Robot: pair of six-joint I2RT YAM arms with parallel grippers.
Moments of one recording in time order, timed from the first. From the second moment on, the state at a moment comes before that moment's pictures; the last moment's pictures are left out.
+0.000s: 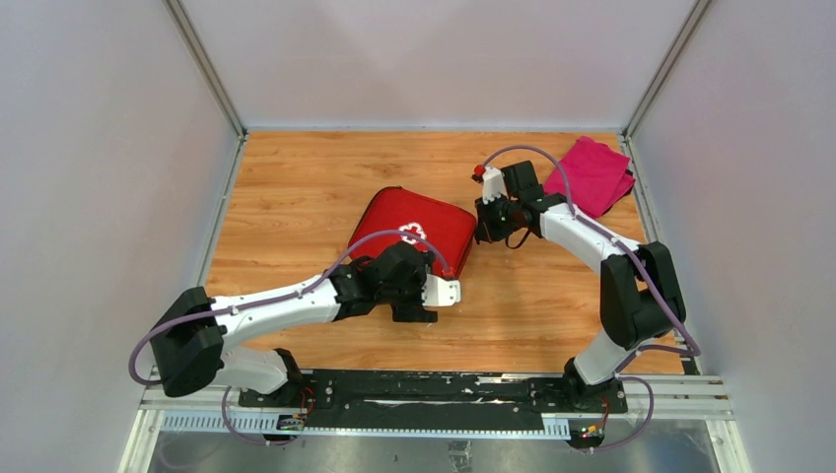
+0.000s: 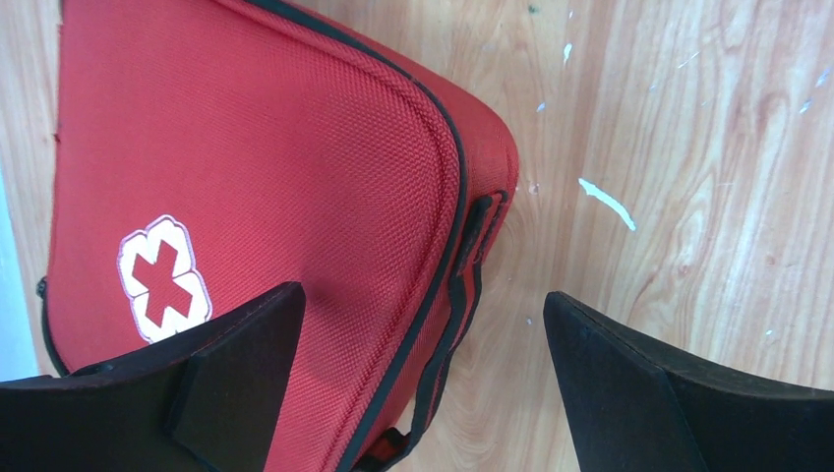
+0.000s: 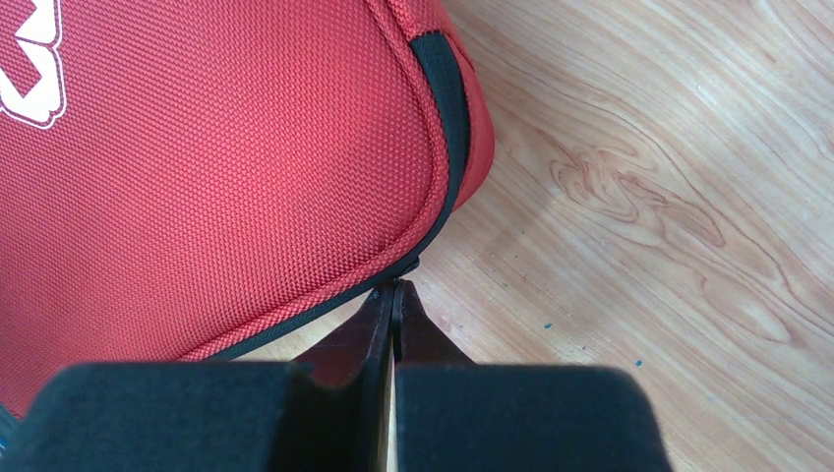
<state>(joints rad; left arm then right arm) -1.00 1.28 0.79 -0.26 -0.01 0.67 0.38 1.62 1.11 -0.39 -0.37 -0.09</state>
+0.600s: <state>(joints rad) -1.01 1.45 0.87 -0.22 -0.16 0.56 0.41 1.55 1.04 -0.39 -0.34 -0.08</state>
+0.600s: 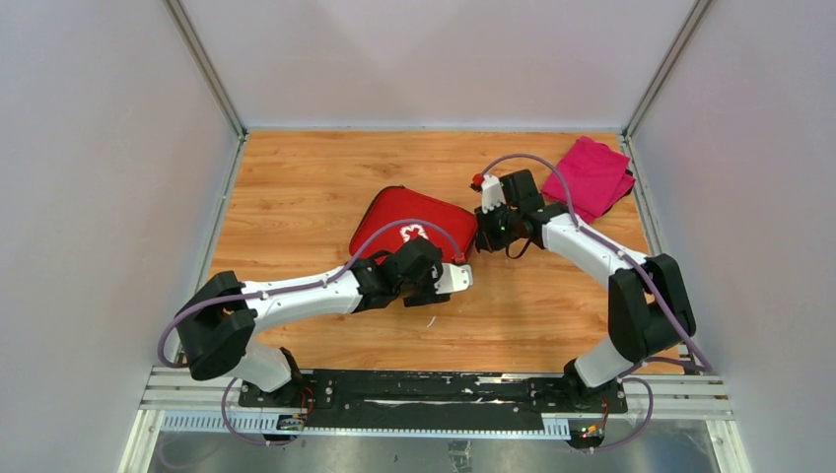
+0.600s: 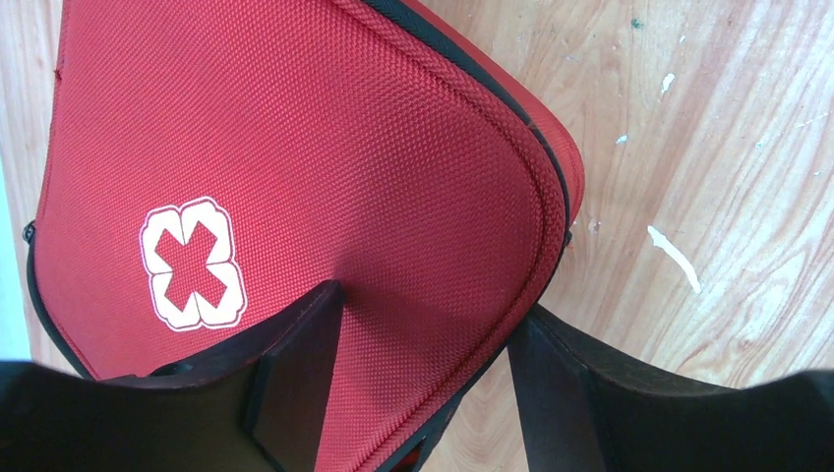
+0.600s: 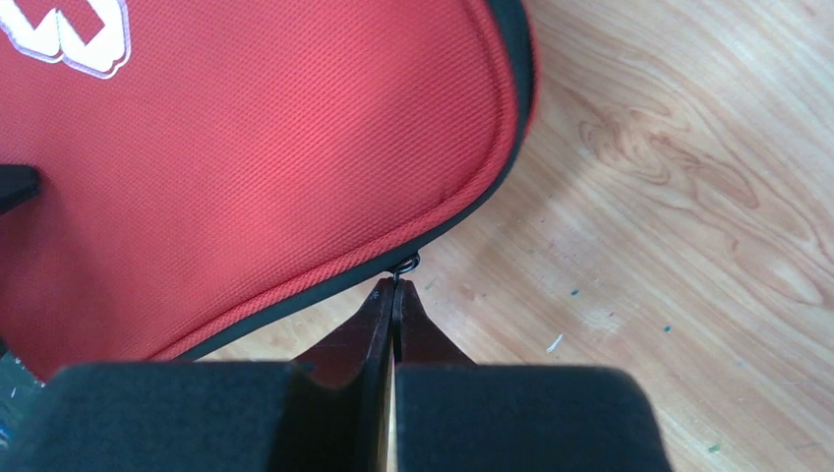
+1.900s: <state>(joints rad) -0.95 1.32 0.82 -0.22 -0.06 0.45 0.57 1.43 0.80 -0.21 -0.71 0.28</state>
